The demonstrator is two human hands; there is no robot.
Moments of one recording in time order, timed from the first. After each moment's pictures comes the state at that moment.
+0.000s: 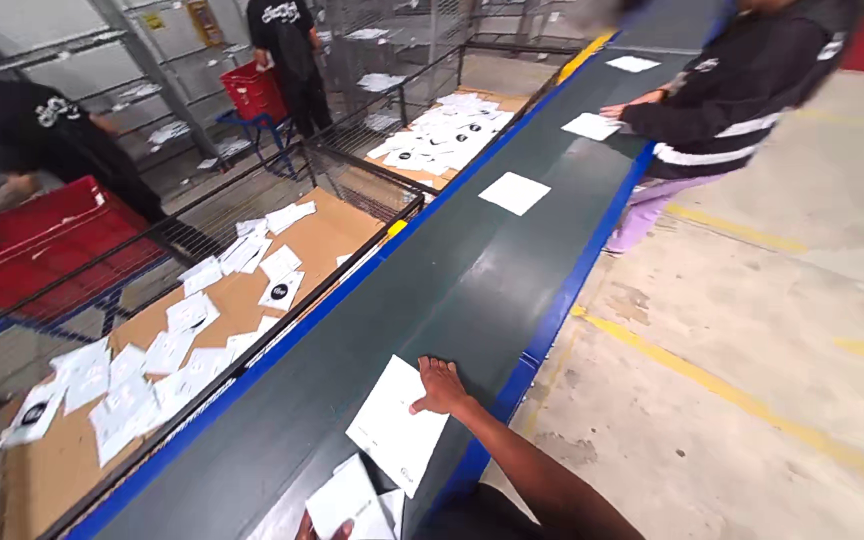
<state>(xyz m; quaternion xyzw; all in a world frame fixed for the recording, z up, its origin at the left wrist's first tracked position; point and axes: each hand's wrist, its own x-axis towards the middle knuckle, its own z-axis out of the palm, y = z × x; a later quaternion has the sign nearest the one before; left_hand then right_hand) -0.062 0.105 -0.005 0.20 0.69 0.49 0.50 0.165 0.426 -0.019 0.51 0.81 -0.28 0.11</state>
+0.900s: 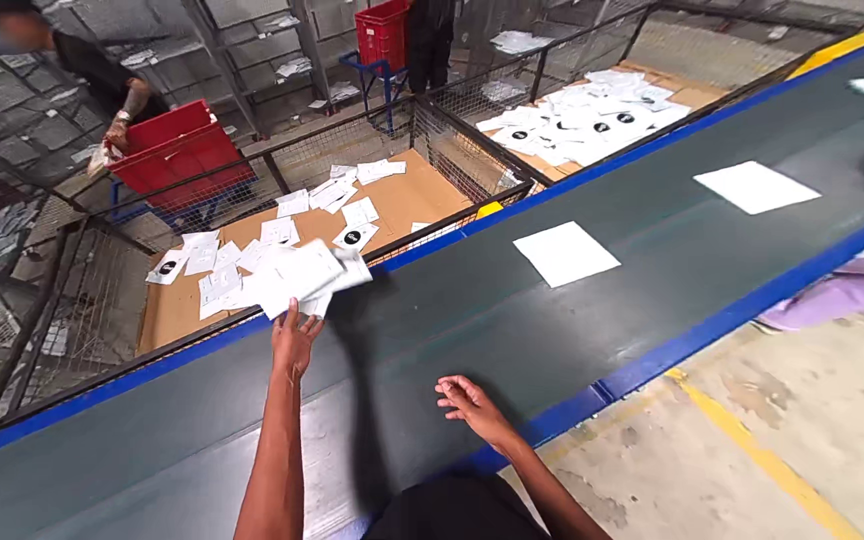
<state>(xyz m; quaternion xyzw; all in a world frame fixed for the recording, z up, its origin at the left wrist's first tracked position) -0.210 0.244 0.097 -0.03 0.59 0.75 0.29 0.174 0.345 -0.007 0.38 0.54 -0.74 -0.12</state>
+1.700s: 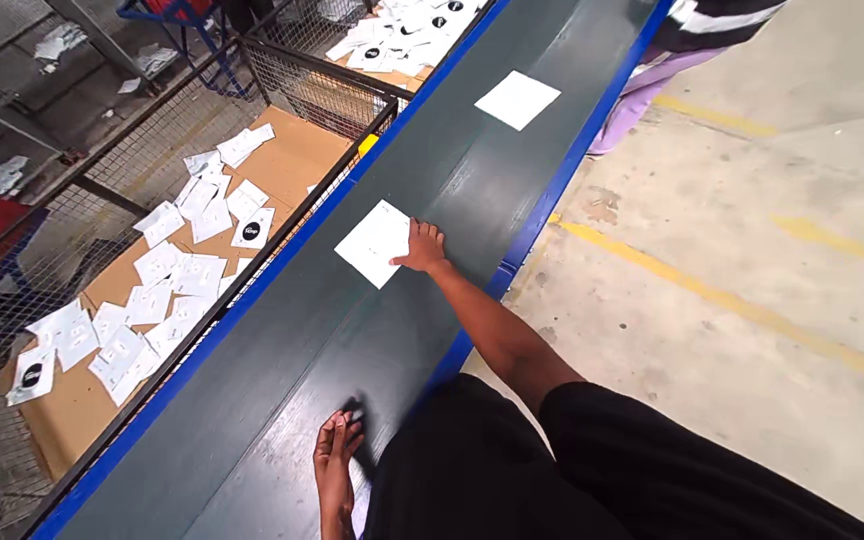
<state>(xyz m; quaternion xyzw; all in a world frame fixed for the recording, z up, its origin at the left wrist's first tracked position) -0.018 0.101 -0.009 0.05 0.67 0.56 0.49 0.166 0.548 -0.035 0.64 0.73 -0.23 -0.04</state>
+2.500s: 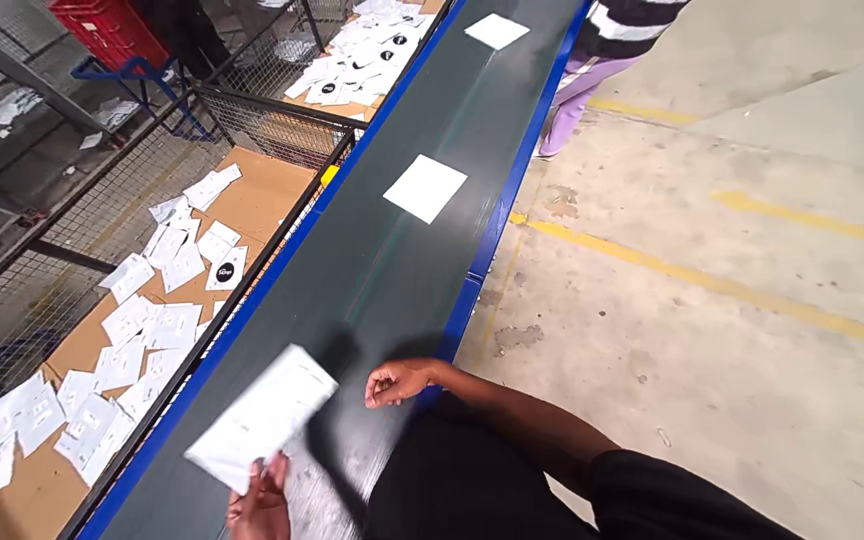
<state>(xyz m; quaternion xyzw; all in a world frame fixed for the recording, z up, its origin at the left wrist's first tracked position) -0.089 0.133 0.049 0.10 0.52 0.74 0.42 0.194 0.352 -0.011 0.17 0.65 -0.74 0.02</state>
